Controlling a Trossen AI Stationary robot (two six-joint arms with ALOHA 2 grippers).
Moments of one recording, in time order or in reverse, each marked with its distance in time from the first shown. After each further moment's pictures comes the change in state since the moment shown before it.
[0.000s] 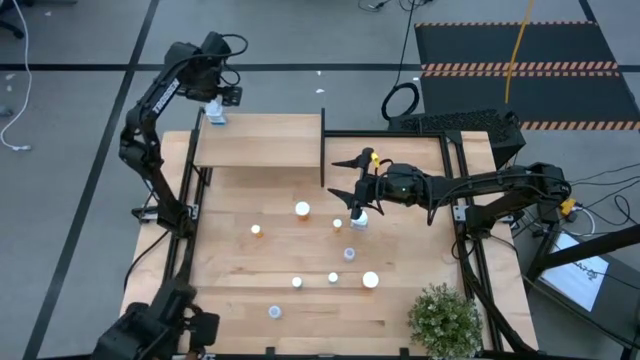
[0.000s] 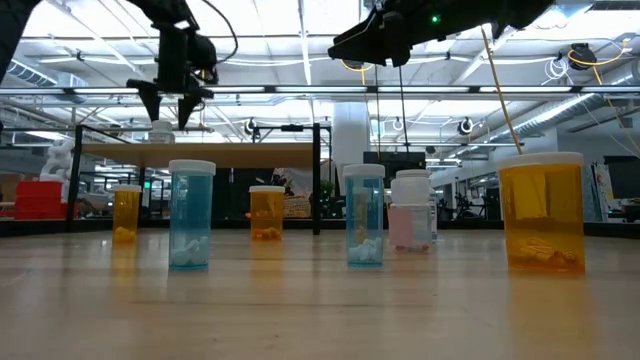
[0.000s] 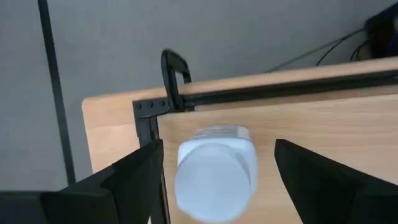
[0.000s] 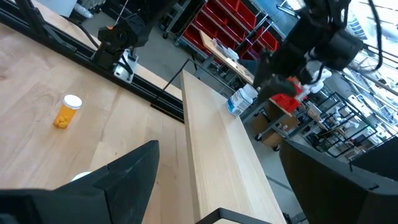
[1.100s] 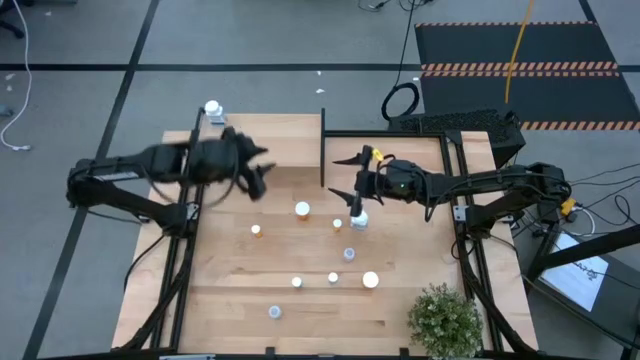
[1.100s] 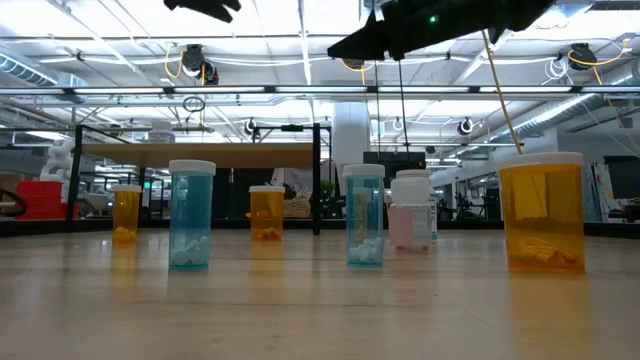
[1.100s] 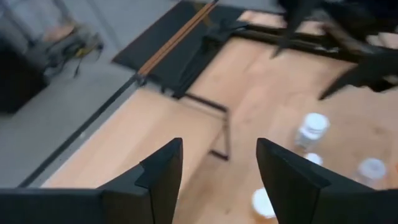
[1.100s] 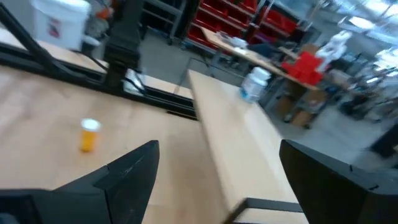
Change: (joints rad) left arm -1.117 -0.620 -0.574 0.693 -0.253 0.105; right arm -0.029 0.000 0.000 -0.026 -0.063 0.271
